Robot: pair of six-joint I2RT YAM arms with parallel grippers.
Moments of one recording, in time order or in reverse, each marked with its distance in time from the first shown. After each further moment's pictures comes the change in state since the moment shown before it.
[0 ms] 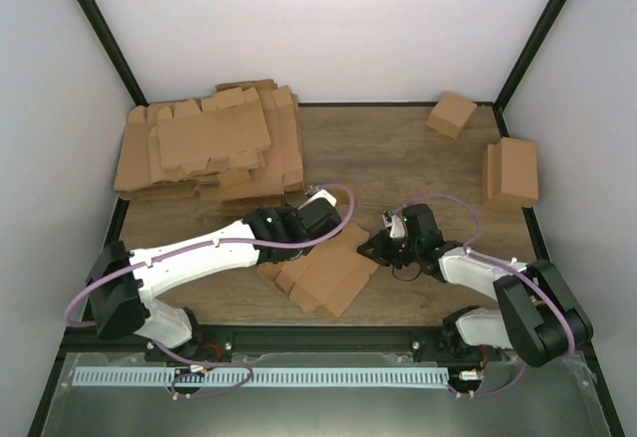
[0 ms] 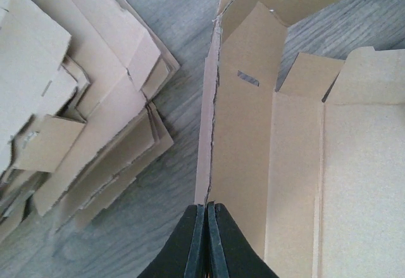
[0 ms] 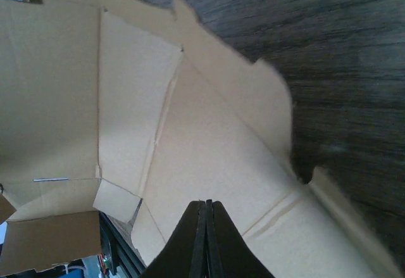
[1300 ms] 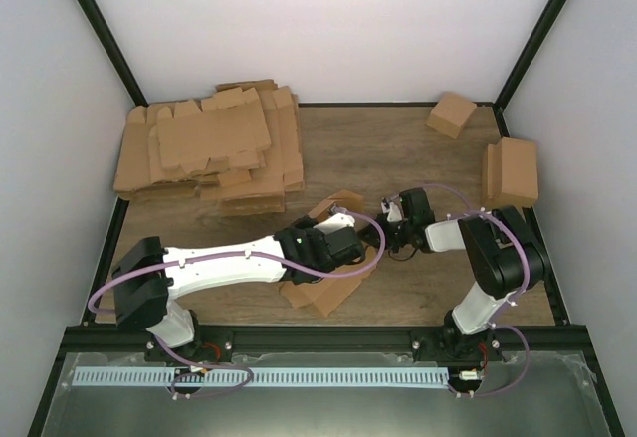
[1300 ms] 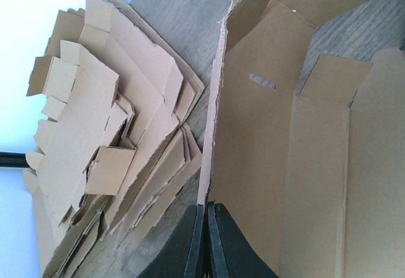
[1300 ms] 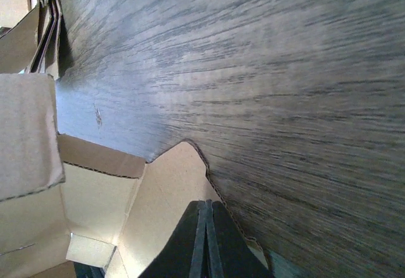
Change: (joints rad) left arm -0.153 0.126 0.007 0.022 -0.289 0.079; right arm -0.124 0.397 0.177 0.102 -0.058 -0.057
